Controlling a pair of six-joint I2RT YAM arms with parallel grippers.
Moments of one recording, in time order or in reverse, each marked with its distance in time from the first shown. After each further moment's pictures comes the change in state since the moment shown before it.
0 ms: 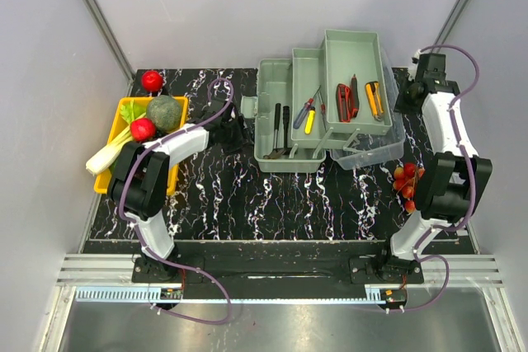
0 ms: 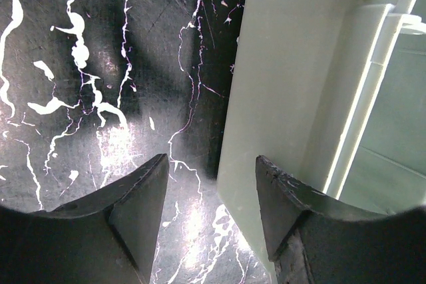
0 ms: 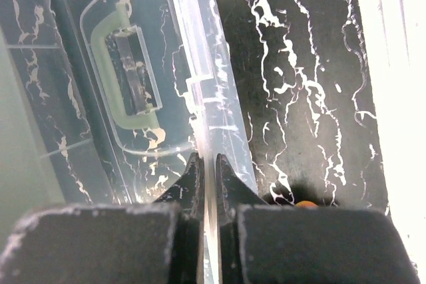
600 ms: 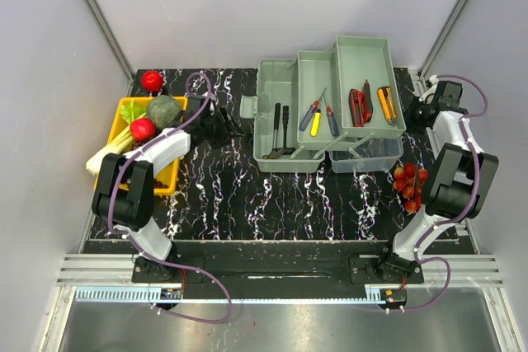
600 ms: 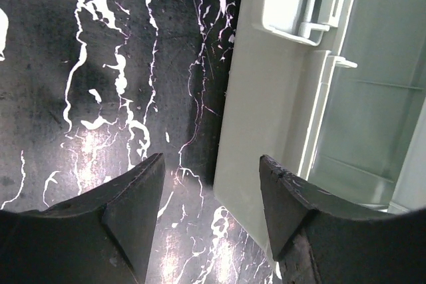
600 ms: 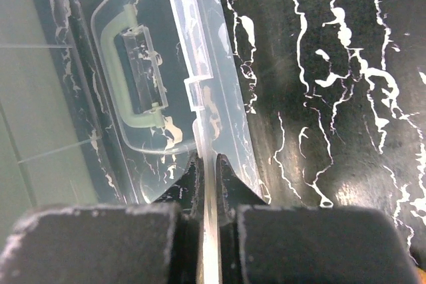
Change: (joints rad) left arm 0.126 -0.125 -0.098 0.121 0.085 0.011; right arm -0.171 0.040 -0.242 0.248 -0.361 0.085
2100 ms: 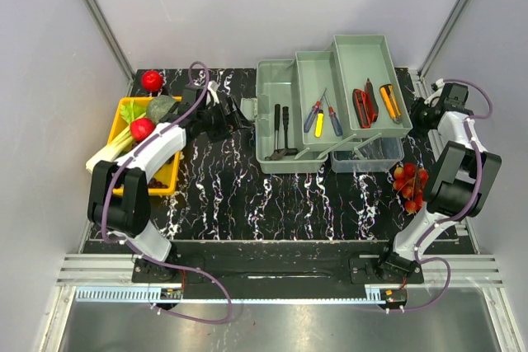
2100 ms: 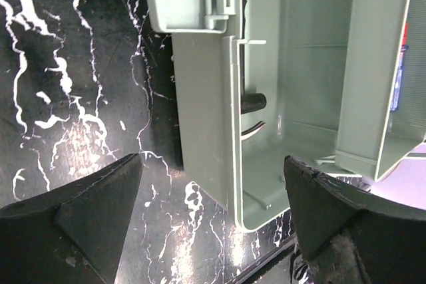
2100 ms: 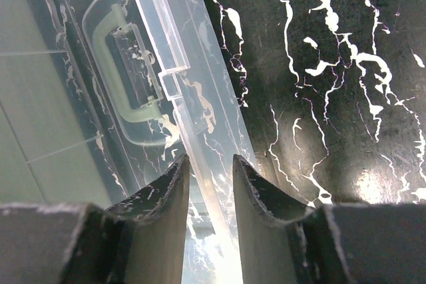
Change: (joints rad) left arm -0.001 -0.055 0.092 -0.118 0.120 0.076; right arm -0.031 0.019 0.018 -0.047 -0.018 0.031
